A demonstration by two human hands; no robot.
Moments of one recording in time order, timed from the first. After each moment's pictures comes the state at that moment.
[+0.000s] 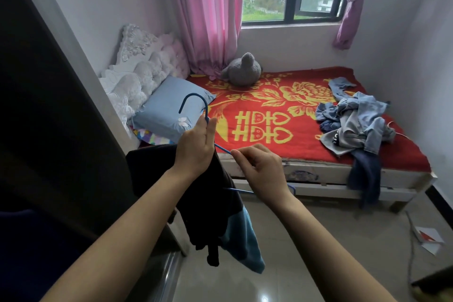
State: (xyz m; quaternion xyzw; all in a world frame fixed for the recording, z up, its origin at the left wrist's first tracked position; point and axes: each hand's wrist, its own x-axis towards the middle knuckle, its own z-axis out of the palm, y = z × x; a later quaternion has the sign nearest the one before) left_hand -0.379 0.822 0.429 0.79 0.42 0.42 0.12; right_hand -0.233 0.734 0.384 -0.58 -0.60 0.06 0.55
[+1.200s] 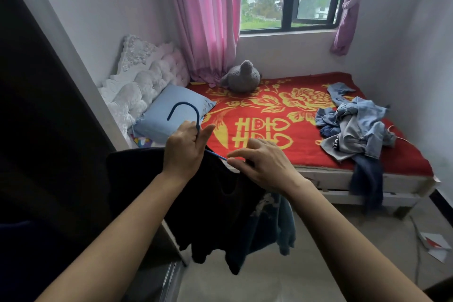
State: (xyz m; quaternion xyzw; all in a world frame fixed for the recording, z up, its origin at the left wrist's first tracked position) left_hand -0.392 0.836 0.437 0.79 0.37 0.48 -0.01; right_hand -0.192 0.754 0.410 -0.58 -0.76 -0.03 0.29
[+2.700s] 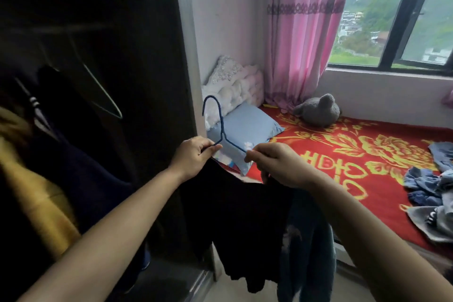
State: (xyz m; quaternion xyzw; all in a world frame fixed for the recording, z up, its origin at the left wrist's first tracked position) left_hand -0.554 0.844 0.461 0.74 0.53 0.39 0.12; right_hand -0.303 0.799 0.502 -0.44 -0.81 0.27 0.29
